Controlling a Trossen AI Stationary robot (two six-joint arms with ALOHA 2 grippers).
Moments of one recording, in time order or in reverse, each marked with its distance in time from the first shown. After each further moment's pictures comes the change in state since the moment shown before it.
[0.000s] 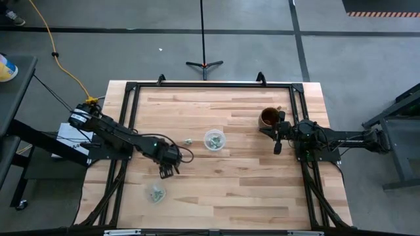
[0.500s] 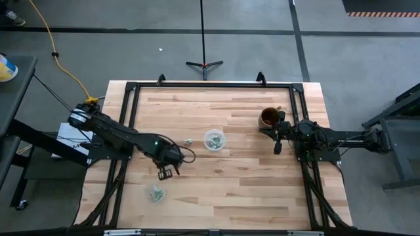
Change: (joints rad) left arm -0.015 -0.015 0.165 -0.246 0.065 -0.014; right arm 0.000 0.000 0.000 0.000 0.000 0.001
